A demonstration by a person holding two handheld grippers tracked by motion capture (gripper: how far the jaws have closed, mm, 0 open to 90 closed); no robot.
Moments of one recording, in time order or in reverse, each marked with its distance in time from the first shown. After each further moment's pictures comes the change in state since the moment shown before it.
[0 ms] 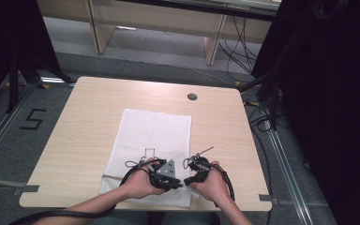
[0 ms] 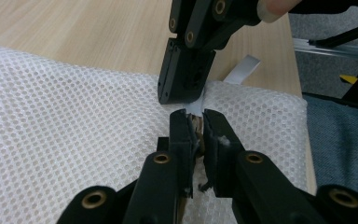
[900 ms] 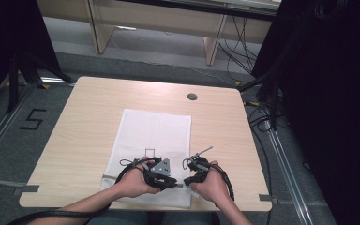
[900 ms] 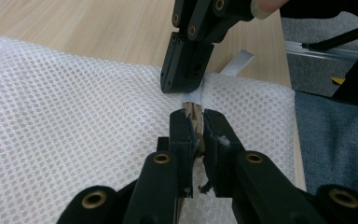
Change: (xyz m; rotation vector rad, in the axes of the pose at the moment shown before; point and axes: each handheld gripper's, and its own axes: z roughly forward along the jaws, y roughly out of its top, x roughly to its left) left arm 0.002 -0.004 -0.014 -0.001 -0.007 -0.014; right arm 0.002 0.001 0.000 0.012 -0.010 -0.013
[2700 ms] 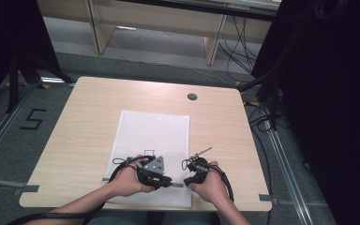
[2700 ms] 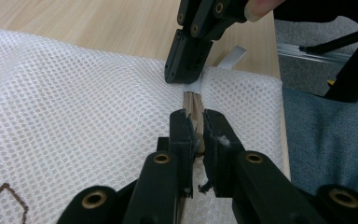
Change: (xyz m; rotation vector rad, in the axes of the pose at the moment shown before) left arm 0.002 -0.003 -0.020 -0.008 -0.002 -0.017; right arm 0.004 -0.001 0.000 -0.005 -0.025 -0.007
